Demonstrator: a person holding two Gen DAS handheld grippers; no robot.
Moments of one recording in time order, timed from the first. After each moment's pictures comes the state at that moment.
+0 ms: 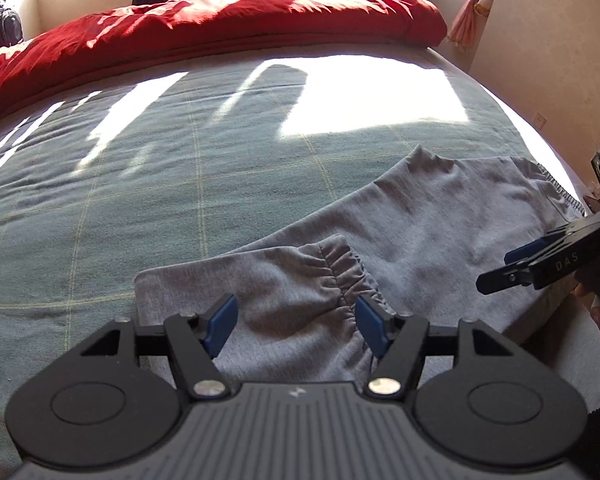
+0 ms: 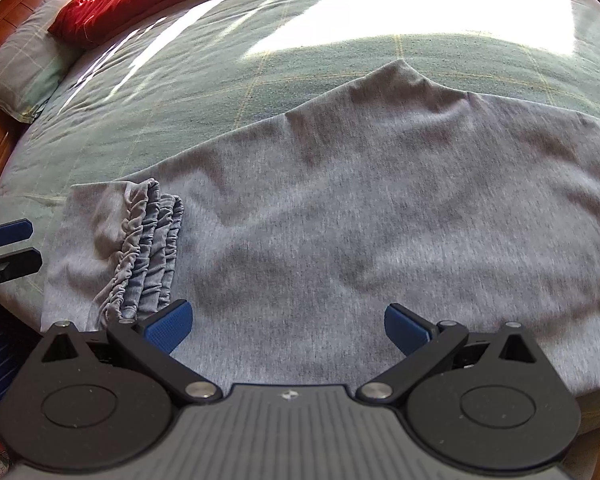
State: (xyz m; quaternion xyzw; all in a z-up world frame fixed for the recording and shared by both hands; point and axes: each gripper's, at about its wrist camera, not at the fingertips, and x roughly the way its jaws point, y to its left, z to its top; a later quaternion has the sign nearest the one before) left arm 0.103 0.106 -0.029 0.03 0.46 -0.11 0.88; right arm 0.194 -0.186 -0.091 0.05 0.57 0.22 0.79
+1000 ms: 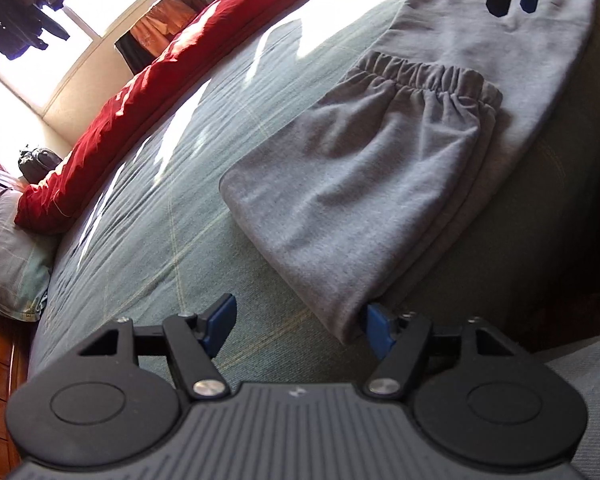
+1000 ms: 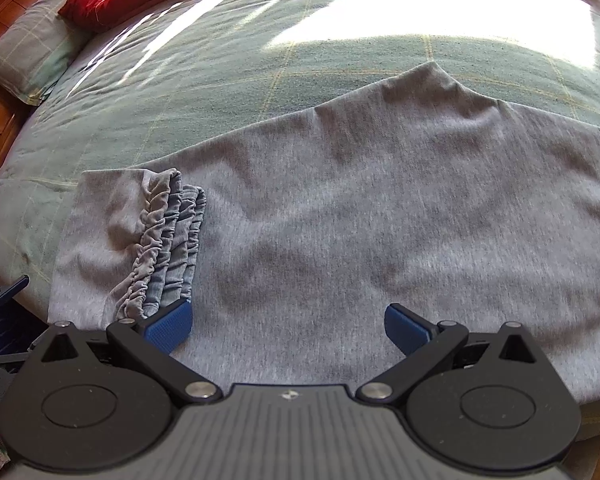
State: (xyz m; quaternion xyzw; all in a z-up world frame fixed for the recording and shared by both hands) left arm 0.006 0.107 -0.123 0.35 0.39 -0.05 0.85; right arm 0.195 -0.164 -0.090 0.03 0.58 0.23 0.78
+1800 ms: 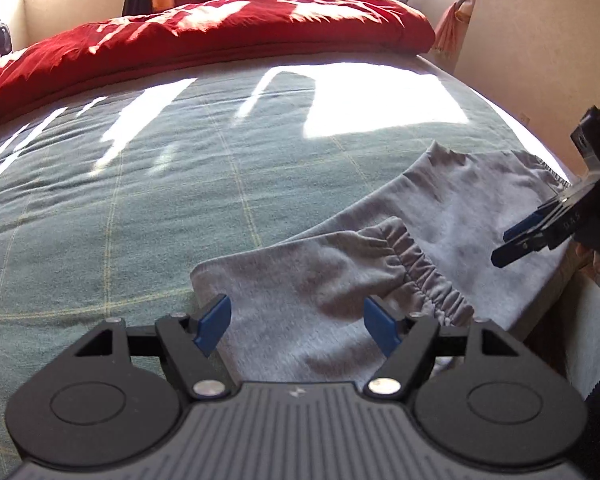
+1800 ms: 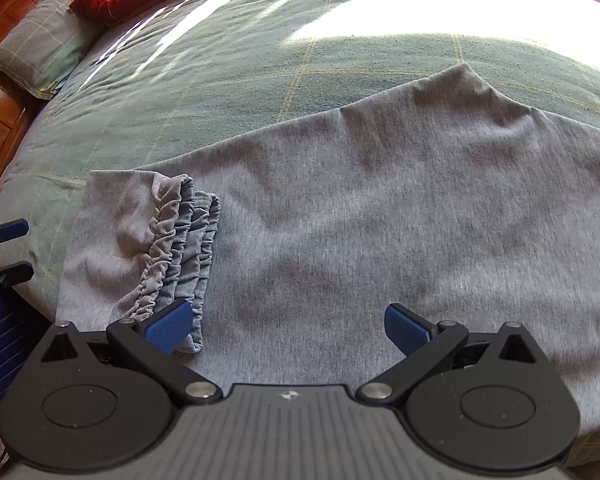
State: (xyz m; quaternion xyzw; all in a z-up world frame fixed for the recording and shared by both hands) left arm 0.121 0.176 -0.058 0.01 0.44 -0.16 0.89; right arm 0.210 -0.148 -0.100 0.03 0.58 0.25 0.77
